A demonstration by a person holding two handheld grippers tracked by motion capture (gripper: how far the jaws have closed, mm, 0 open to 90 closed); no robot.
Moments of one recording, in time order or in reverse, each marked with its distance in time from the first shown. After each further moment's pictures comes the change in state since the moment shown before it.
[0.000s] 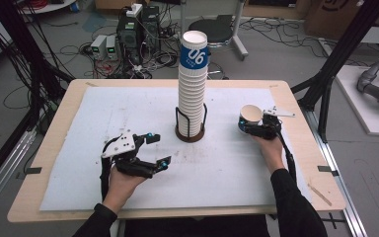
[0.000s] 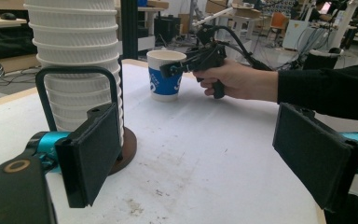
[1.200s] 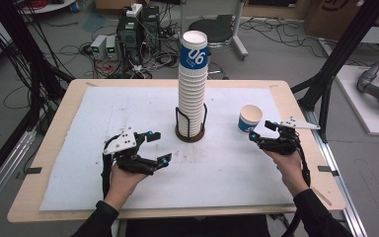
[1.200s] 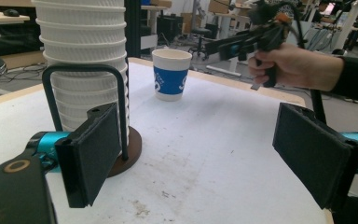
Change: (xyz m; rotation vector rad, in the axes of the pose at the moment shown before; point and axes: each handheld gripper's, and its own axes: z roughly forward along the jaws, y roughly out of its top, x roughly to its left) left arm 0.007 0.000 0.004 0.008 0.012 -0.012; right arm 0.026 0.006 -0.091 -0.020 0.148 0.009
